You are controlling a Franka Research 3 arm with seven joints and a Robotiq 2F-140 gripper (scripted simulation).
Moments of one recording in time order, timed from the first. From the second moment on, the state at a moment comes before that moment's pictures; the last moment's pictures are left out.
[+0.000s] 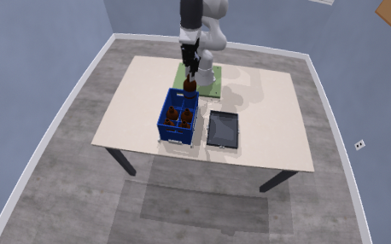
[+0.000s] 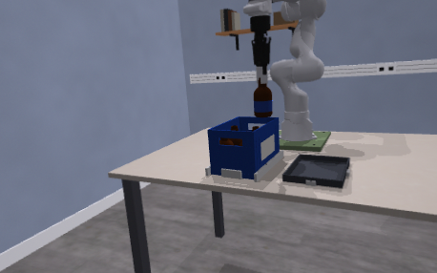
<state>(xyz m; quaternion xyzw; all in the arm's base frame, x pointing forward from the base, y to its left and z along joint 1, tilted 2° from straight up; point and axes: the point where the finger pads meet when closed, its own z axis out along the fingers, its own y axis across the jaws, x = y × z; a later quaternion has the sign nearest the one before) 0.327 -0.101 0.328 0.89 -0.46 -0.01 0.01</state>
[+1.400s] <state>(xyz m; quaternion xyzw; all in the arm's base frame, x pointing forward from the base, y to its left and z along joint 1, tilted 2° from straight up) 0.328 -0.099 0.329 0.89 -0.46 -0.01 0.01</state>
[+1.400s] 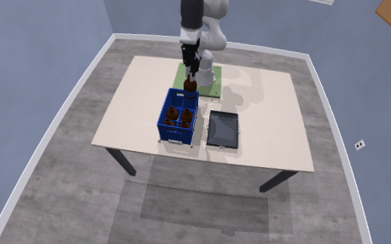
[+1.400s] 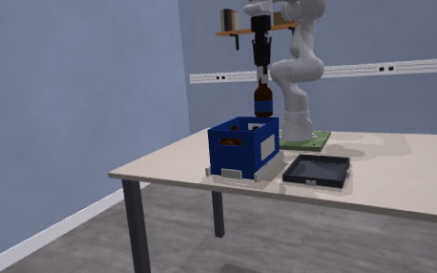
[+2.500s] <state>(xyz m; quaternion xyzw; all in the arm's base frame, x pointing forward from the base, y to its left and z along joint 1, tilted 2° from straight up) 0.340 -0.072 0.327 0.89 -0.45 -0.02 0.01</state>
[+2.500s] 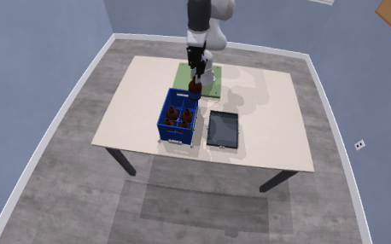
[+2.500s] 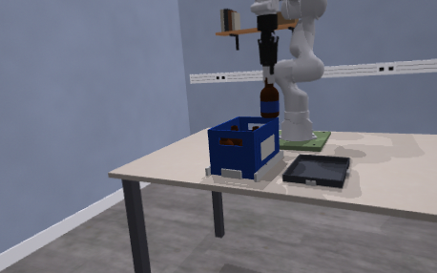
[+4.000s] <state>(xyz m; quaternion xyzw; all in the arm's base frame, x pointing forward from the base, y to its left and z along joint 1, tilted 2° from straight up) 0.387 0.013 0.325 0.89 -0.45 -0.02 0.01</state>
